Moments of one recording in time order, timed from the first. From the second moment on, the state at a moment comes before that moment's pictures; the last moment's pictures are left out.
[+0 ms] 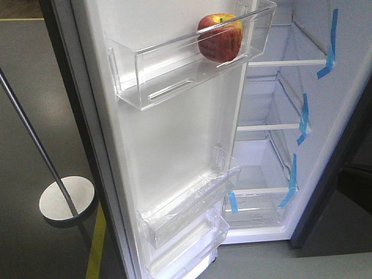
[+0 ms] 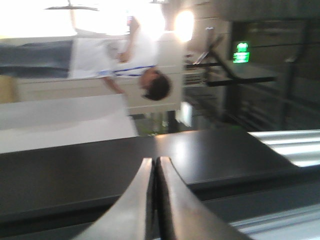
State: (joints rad) left arm 0.13 -0.01 -0.10 -0.88 0.00 -0.74; right arm 0.10 0.51 -0.78 0.85 0.85 -0.77
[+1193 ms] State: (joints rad) left arm 0.13 1.00 -1.10 -0.89 0.23 -0.32; right arm 0.10 0.45 -0.78 0.87 0.85 -0.77
